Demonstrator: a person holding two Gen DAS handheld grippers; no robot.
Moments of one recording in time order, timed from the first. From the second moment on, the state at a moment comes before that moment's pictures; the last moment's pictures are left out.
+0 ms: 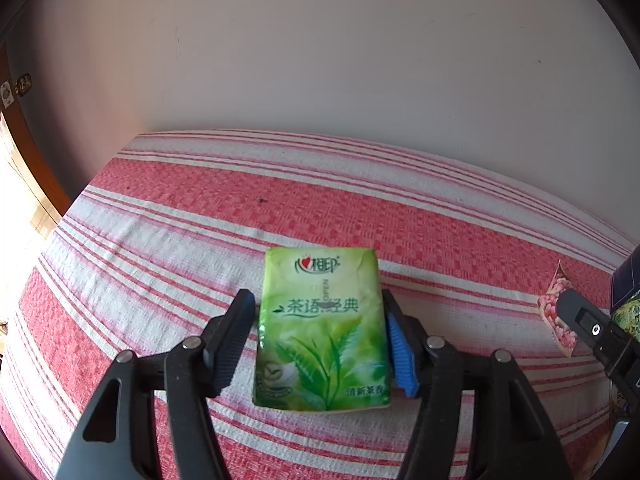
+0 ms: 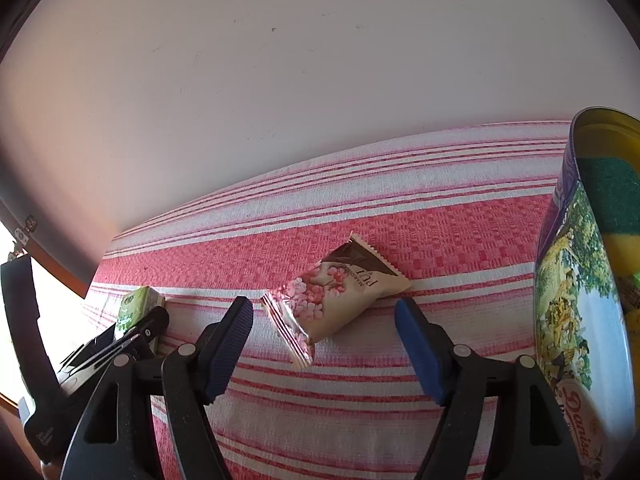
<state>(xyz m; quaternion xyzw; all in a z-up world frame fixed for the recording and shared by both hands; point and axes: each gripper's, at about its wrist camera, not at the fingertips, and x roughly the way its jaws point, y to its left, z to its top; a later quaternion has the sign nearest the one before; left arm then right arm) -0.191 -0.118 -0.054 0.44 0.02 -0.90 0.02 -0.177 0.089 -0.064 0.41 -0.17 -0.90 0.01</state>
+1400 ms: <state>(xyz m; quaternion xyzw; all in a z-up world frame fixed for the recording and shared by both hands) -0.166 -0.123 -0.045 0.42 0.04 -0.91 0.01 -0.119 0.079 -0.016 0.23 -0.05 -0.97 -0.04</state>
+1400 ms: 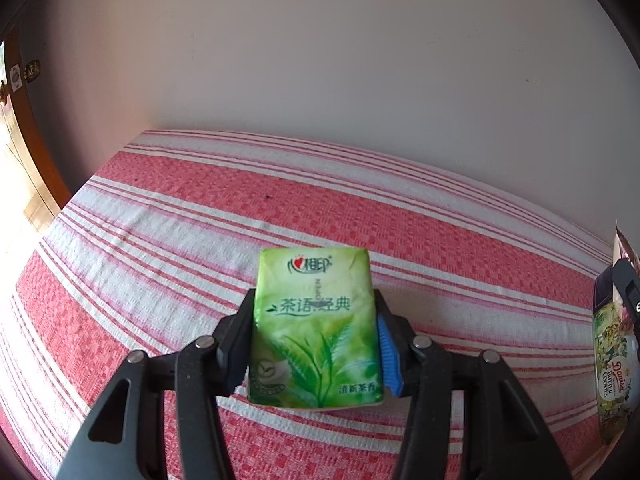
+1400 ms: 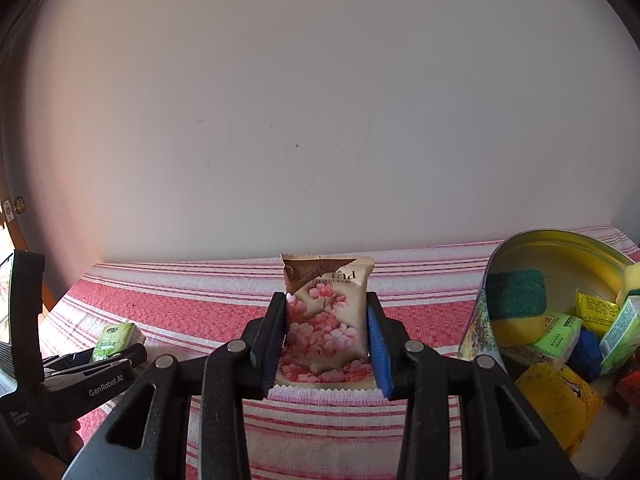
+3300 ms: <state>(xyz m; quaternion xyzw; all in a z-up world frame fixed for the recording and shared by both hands) -0.095 -0.070 -0.013 0.29 -0.05 -0.95 -0.05 -0.038 0.140 0.012 0.19 -0.06 -0.98 -0.05</state>
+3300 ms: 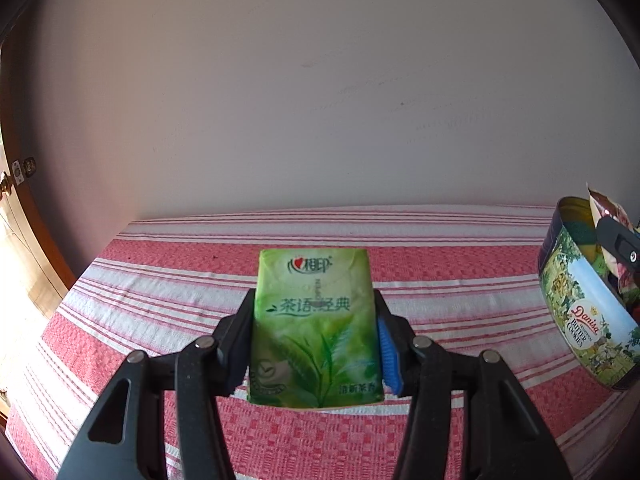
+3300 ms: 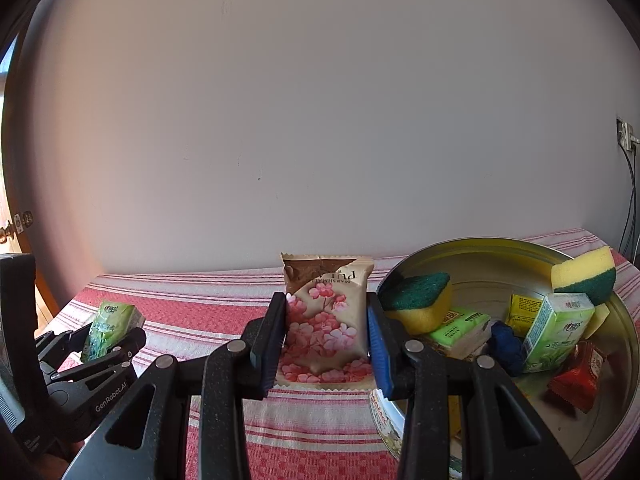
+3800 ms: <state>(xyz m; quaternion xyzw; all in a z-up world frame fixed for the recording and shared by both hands) -0.042 -0.023 0.004 0.27 -0.03 -0.96 -0.08 -0.007 0.177 0.026 0.17 -0.06 -0.98 -0.06</state>
